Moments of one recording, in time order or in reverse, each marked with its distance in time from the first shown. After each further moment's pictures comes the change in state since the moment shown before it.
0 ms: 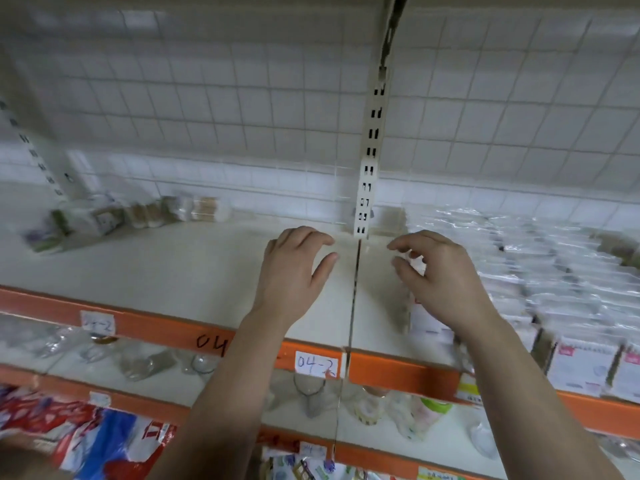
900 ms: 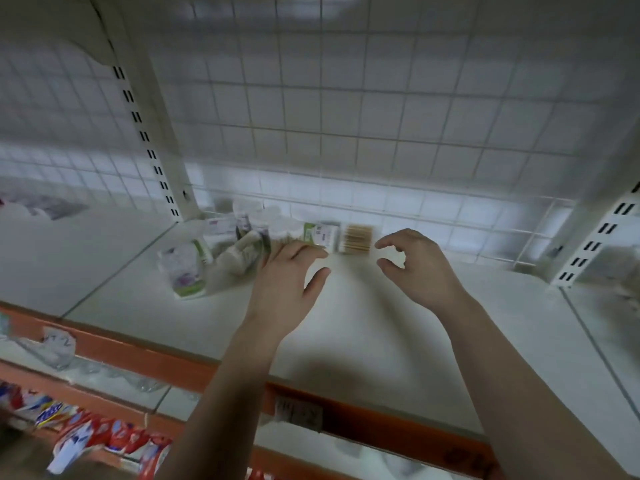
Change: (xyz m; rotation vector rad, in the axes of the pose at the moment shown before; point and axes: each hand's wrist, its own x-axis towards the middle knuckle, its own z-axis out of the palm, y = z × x) left_hand -0.003 -0.331 -0.117 0.057 -0.095 -0.157; right_hand 0.179 -0.173 0.281 0.058 -0.180 0.019
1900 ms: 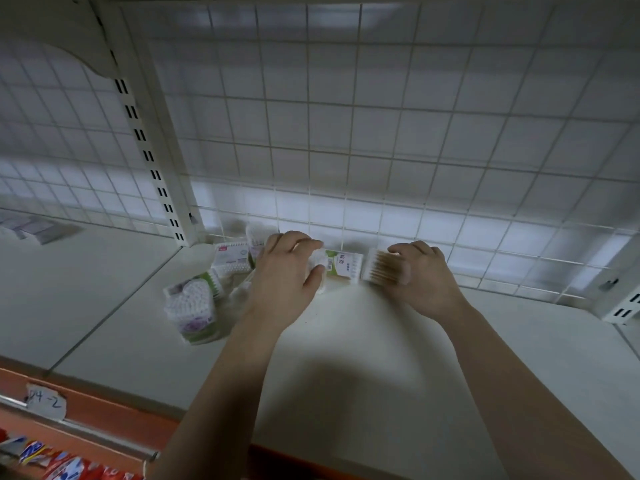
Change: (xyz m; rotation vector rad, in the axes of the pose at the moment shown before) left_hand 0.064 -0.063 -0.006 0.025 0.047 0.023; right_hand 0.071 0.019 0.051 -0.191 -0.074 0.132
